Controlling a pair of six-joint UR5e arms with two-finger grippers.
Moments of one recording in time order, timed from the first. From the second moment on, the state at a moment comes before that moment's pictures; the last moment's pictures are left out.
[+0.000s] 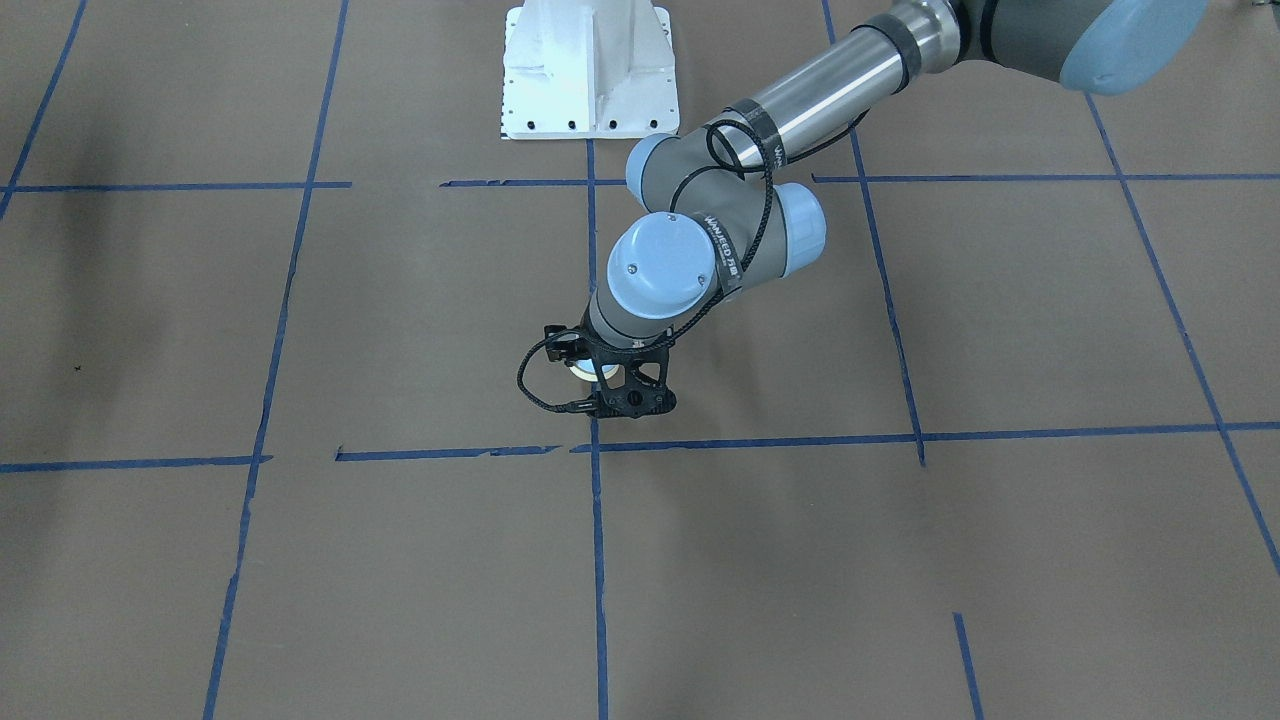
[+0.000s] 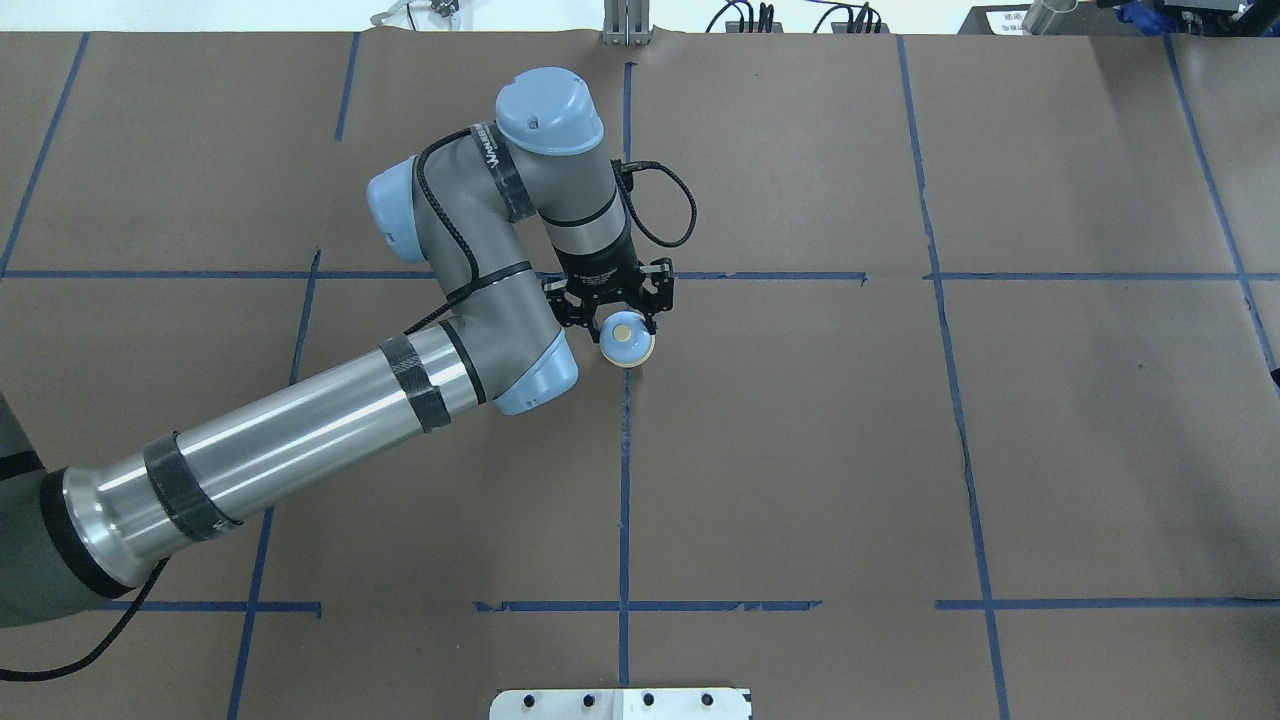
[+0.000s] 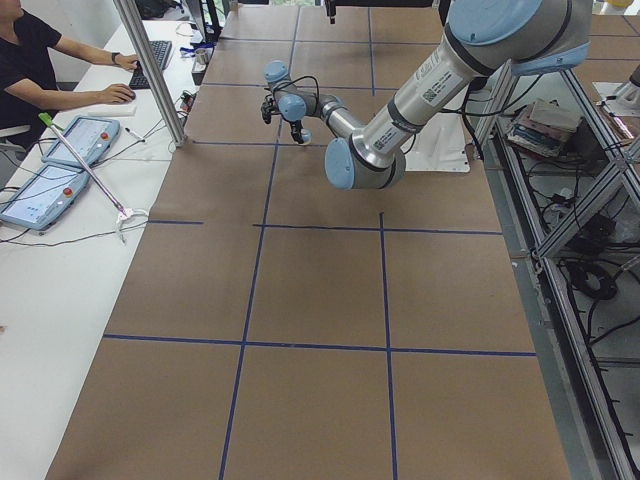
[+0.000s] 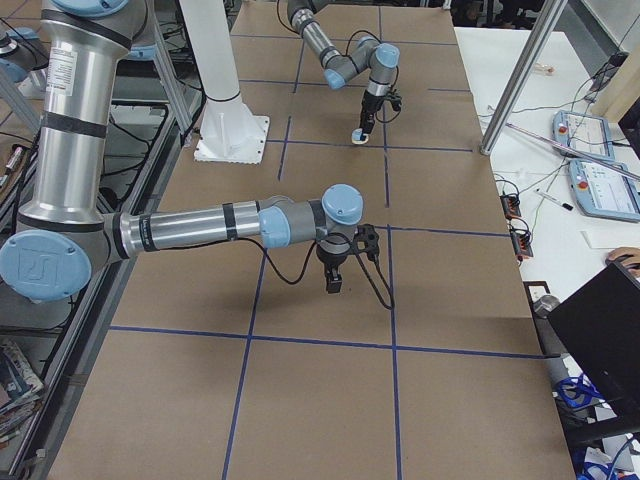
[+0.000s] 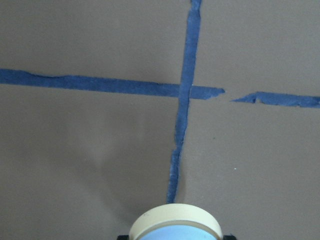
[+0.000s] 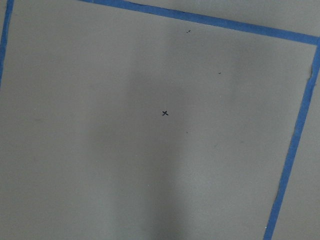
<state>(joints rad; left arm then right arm) -0.64 -2.57 -1.10 -1.84 -2.25 -1.24 1.30 -1.76 1.91 -1.52 2.39 0.12</state>
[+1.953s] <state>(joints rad) -0.79 -2.06 -1.81 -1.76 -2.17 -1.13 0.74 -1.14 1.89 -1.52 2.07 1.19</state>
